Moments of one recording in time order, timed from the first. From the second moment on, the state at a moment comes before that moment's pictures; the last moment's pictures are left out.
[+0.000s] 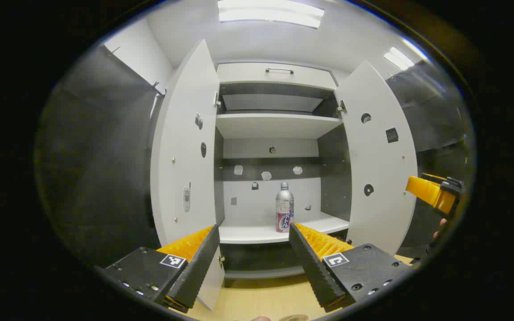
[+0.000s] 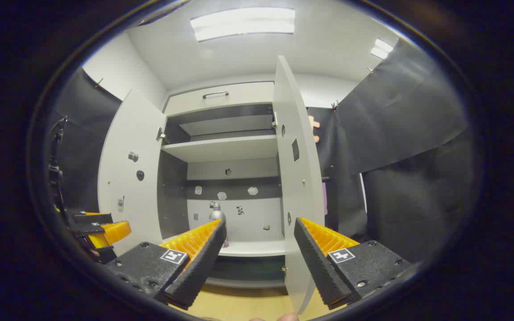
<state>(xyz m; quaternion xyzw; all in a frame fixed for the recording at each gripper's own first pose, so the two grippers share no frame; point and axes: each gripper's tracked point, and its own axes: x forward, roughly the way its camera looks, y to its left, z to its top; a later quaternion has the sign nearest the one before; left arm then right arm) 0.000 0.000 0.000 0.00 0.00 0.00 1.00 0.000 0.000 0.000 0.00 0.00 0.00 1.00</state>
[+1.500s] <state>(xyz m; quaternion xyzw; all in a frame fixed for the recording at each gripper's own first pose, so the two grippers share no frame) 0.193 -0.081 0.001 -0.01 0.01 -0.06 1.00 -0.039 -0.121 0.009 -0.02 0.00 -0.13 0.99</state>
